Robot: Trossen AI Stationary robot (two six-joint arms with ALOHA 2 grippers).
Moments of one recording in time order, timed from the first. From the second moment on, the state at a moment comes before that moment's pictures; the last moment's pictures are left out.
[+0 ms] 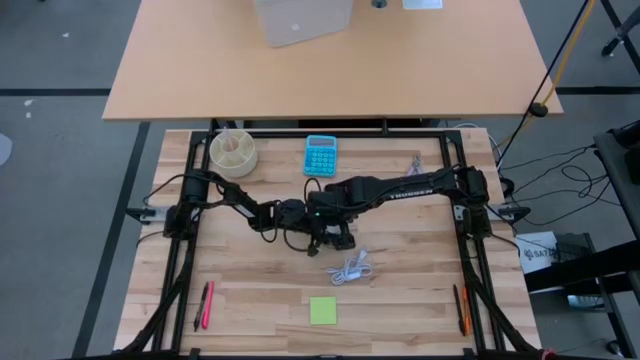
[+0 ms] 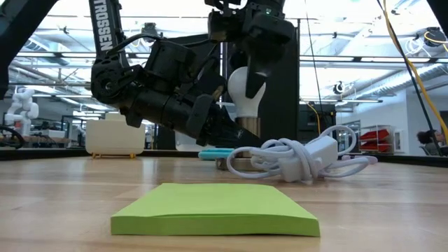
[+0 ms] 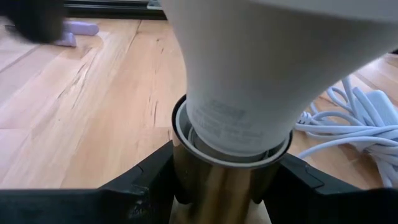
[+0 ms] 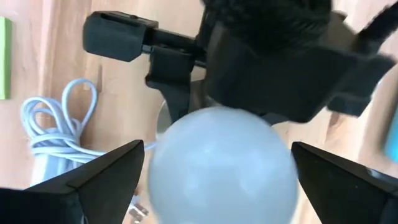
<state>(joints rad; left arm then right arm) 0.04 2.08 0.75 1.02 0.16 0.01 0.03 1.98 1.73 -1.03 0.03 -0.11</state>
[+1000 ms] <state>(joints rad) 0.04 2.08 0.75 1.03 0.16 0.00 -0.02 1.98 1.73 -1.02 -0.01 0.55</state>
